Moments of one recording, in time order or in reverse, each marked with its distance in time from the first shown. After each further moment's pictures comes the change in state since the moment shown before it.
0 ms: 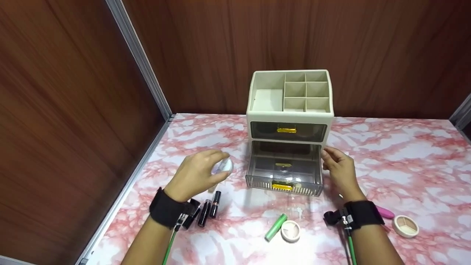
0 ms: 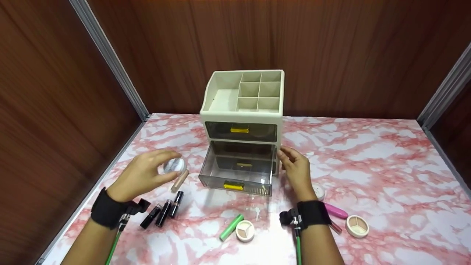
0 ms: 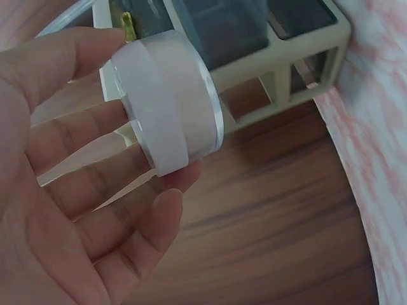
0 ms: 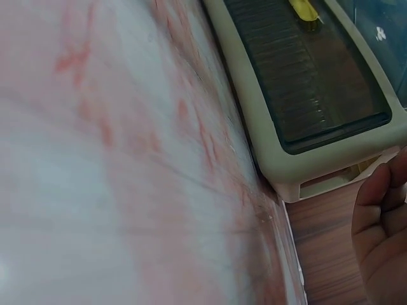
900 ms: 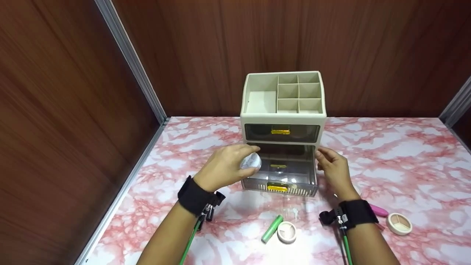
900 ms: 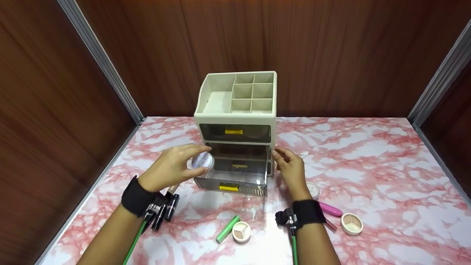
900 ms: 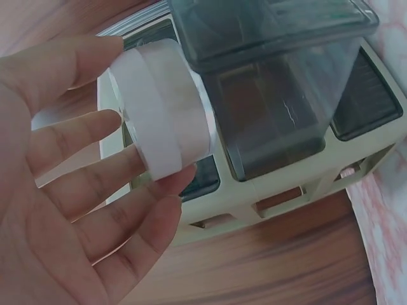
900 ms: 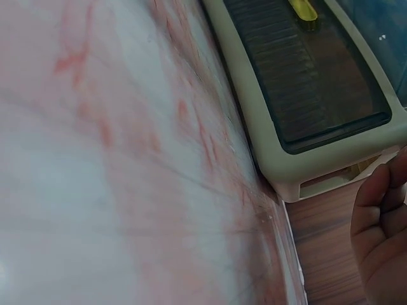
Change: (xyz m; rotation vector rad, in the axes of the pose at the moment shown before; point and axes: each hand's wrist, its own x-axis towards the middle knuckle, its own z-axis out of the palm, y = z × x) left_hand 0.056 0.033 0.034 -0.096 -0.079 0.083; right_hand 0.005 0.017 -0.003 0.021 -0.026 -0.003
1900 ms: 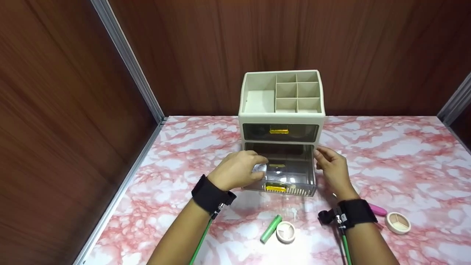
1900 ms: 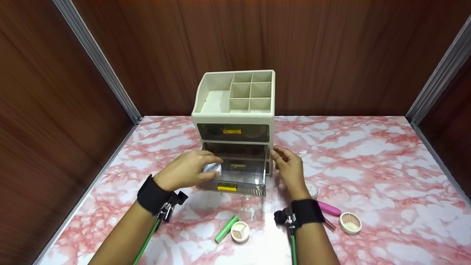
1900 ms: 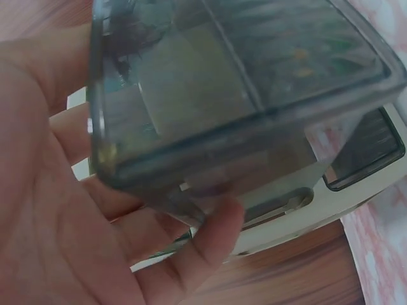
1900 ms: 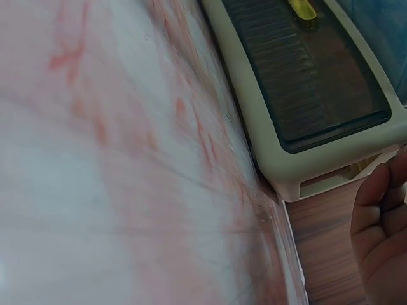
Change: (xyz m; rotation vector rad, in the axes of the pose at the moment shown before) left_hand 0.016 0.010 0.031 0.029 -0.255 -0.068; right_hand -0.010 -0.028 0.005 0.025 0.026 0.012
